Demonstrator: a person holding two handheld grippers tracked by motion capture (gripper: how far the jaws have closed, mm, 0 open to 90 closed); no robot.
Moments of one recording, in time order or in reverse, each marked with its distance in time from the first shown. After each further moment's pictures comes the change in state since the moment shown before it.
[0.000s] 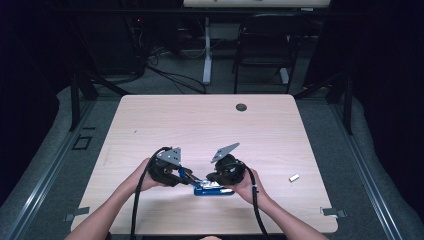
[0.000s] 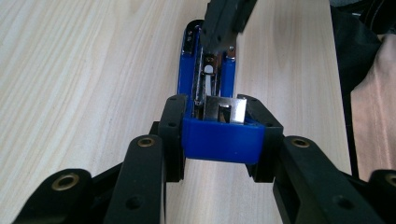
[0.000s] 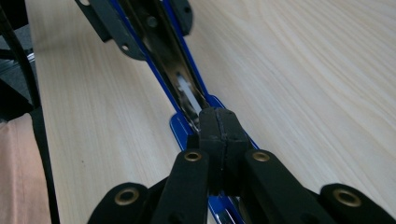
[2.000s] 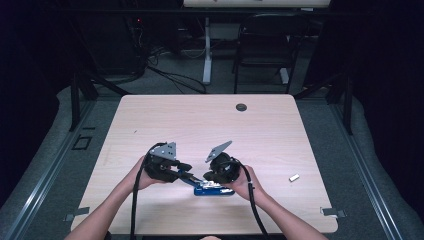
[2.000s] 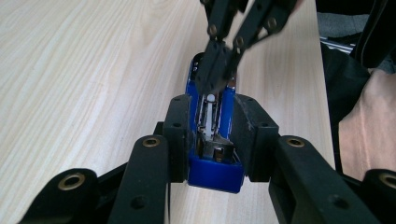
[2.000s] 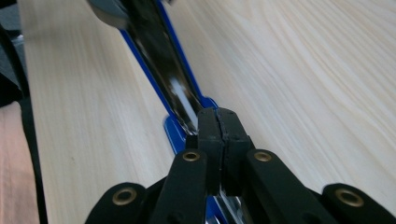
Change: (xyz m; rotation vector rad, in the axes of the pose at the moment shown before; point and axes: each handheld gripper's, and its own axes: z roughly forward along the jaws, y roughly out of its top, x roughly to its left) left arm -0.003 0.006 -0.018 -0.103 0.026 -0.033; right arm -0.005 0.008 0.001 0.049 -0.016 -0.036
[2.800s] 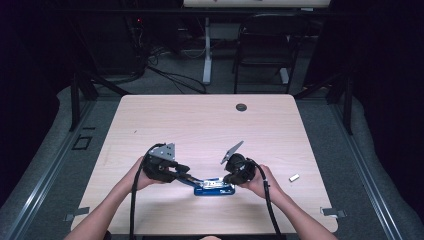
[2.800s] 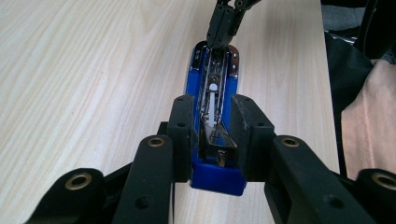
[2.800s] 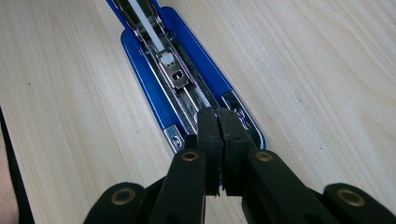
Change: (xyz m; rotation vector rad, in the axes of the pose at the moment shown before) left arm 0.003 -0.008 0.000 0.026 -0.006 -0.010; right arm -0.023 -0.031 -0.009 0.166 -0.018 0.030
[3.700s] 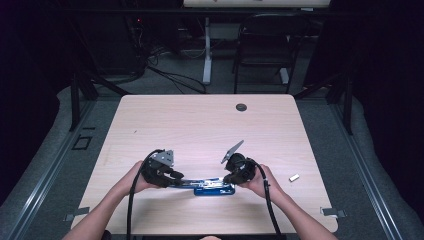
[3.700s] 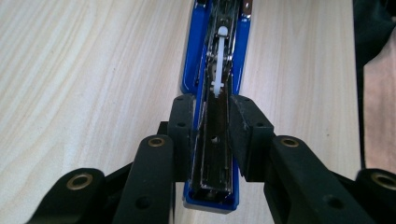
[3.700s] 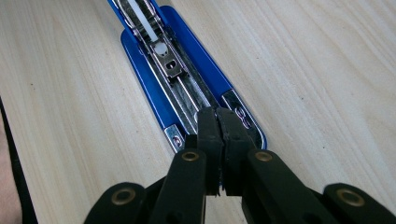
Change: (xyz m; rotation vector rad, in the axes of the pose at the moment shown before) left arm 0.008 -0.026 0.015 0.154 -0.003 -0.031; right arm -0.002 0.000 0.001 0.001 0.011 0.010
